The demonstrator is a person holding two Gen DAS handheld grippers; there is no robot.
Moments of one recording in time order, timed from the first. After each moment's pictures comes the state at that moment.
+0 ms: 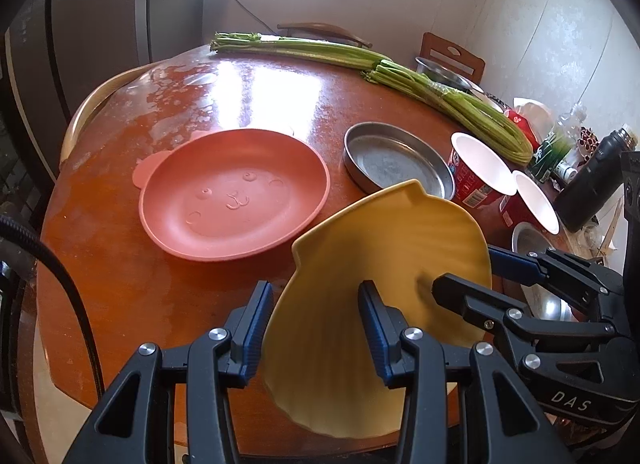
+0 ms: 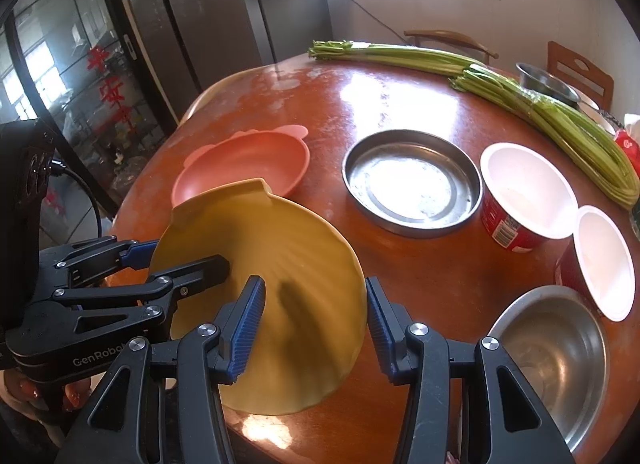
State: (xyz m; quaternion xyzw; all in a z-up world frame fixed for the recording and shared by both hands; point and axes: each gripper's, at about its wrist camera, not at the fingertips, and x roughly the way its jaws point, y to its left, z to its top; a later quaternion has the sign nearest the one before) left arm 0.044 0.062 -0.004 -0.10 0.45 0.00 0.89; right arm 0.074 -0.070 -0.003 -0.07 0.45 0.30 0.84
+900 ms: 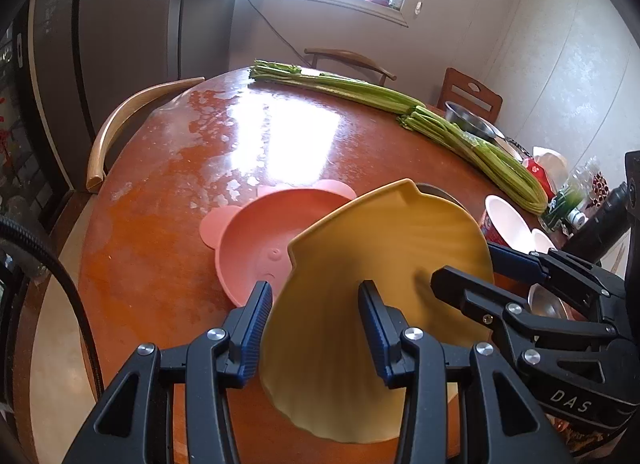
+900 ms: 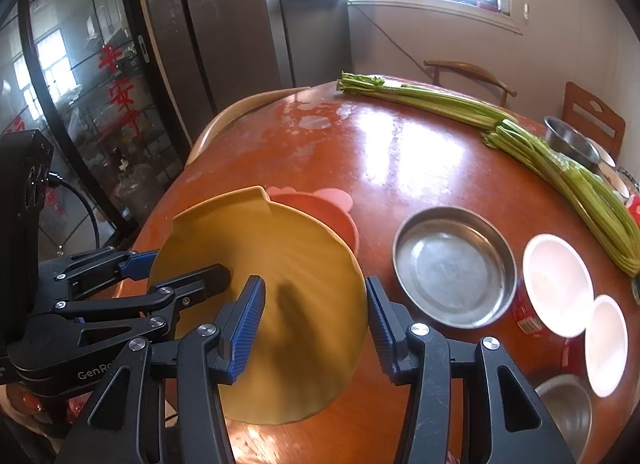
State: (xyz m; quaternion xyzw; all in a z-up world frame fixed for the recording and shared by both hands) left arm 0.061 0.127 0.023 -0.13 0.42 0.03 0.90; right arm 0.103 0.004 0.028 -0.10 0.41 0.32 0.85
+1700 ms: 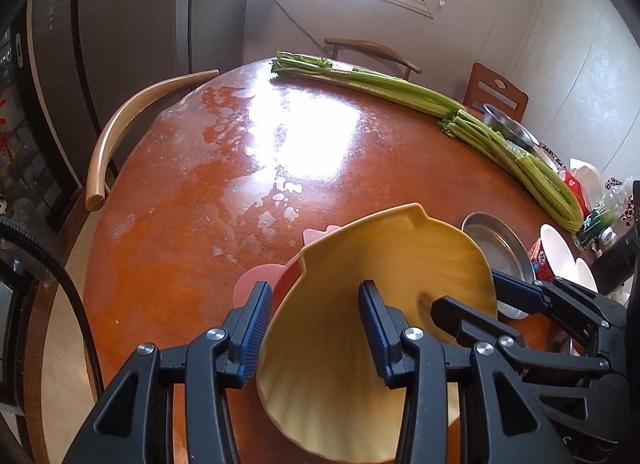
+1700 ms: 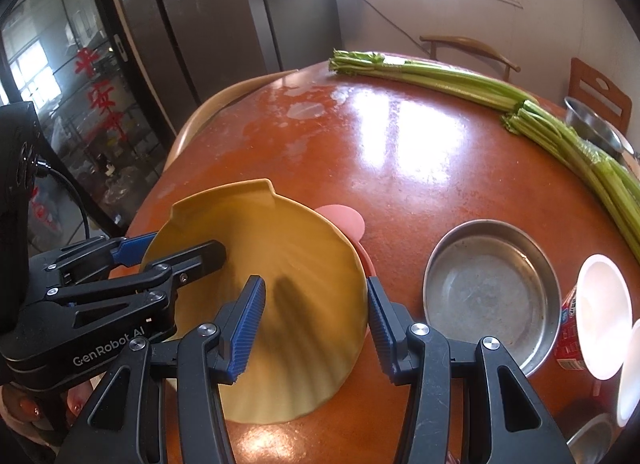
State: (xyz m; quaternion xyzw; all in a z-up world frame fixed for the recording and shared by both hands) left arm 0.127 0.170 0.004 -0.12 0.44 0.05 0.89; right arm 0.157 0.045 -0.010 -0.08 0.46 0.29 0.84
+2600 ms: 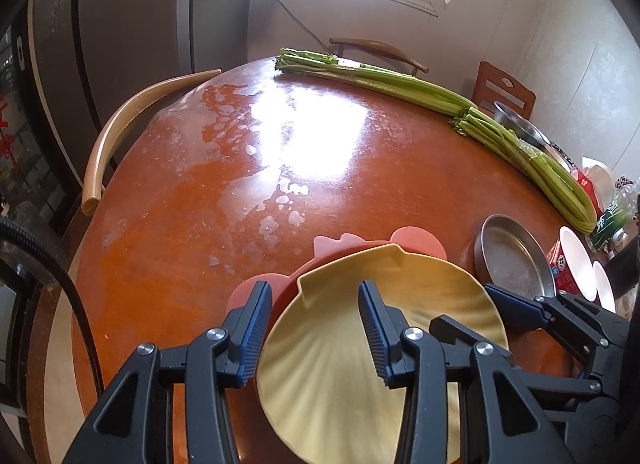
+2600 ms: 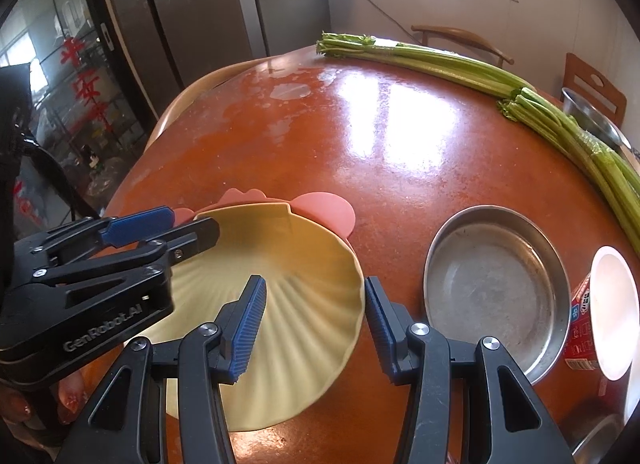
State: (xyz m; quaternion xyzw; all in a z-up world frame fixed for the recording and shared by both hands) left arm 0.138 0.170 -0.010 -0.11 0.43 0.06 0.89; right arm 0.164 0.049 -0.033 -0.10 0.46 0.27 0.84
